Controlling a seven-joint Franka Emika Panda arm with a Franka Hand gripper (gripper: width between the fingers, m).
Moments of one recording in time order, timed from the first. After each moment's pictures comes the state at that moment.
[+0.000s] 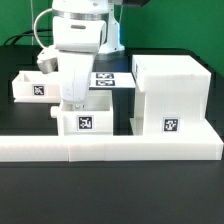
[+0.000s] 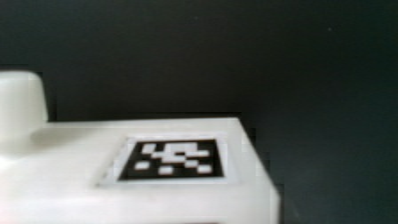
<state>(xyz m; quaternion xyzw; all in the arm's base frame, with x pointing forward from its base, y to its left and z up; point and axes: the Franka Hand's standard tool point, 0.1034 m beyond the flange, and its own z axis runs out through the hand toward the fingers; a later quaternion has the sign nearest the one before) 0.535 -0.053 0.021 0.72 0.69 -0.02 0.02</state>
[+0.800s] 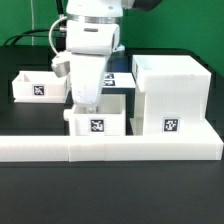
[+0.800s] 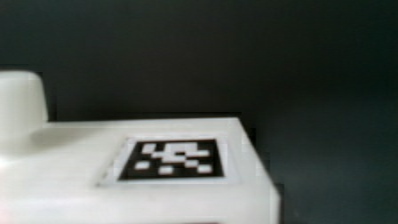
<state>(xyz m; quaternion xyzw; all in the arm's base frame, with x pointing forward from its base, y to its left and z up) 0.539 -0.016 0.013 0.75 0.66 0.00 0.02</state>
